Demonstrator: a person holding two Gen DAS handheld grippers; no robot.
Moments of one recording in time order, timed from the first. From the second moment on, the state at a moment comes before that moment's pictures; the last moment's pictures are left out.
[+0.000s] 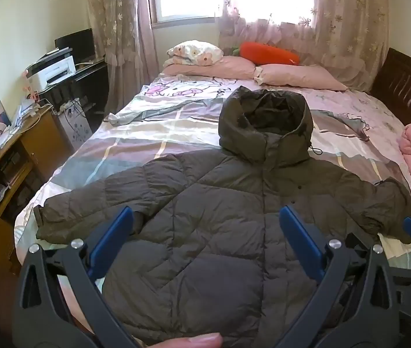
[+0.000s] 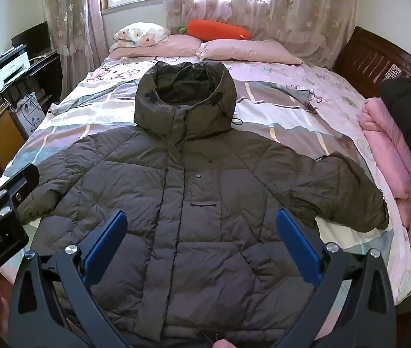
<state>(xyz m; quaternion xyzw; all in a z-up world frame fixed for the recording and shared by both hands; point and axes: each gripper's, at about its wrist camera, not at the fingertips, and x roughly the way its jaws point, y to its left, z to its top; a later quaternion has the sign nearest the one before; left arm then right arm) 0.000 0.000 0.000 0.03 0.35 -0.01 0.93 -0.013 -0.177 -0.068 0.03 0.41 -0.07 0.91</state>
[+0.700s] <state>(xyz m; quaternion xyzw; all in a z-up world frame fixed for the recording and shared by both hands) 0.000 0.000 0.000 0.03 0.36 -0.01 0.93 -0.011 -0.177 -0.072 0.03 0.42 -0.07 0.91</state>
